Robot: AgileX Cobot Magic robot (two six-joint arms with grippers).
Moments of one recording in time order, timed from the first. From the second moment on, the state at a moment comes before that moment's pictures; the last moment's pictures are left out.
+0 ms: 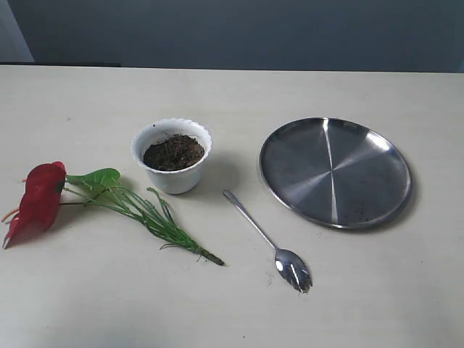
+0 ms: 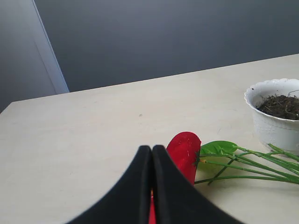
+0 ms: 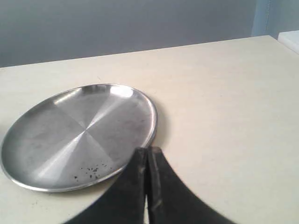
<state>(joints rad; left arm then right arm) -0.06 0.03 0.00 0.03 0.21 0.10 0.07 0.00 0.00 0.11 0.38 0.00</state>
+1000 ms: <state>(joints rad) -0.06 0.03 0.00 0.03 0.21 0.10 0.07 0.01 -0.10 0.82 0.03 0.03</state>
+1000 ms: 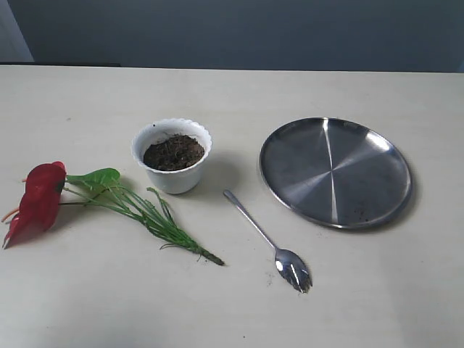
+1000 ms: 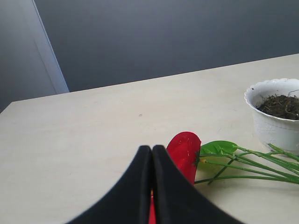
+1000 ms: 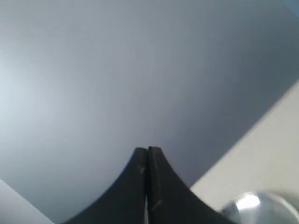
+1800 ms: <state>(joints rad) -0.06 0.03 0.00 0.03 0.21 0.10 0.40 1.77 -1.50 0.54 1.12 -0.57</state>
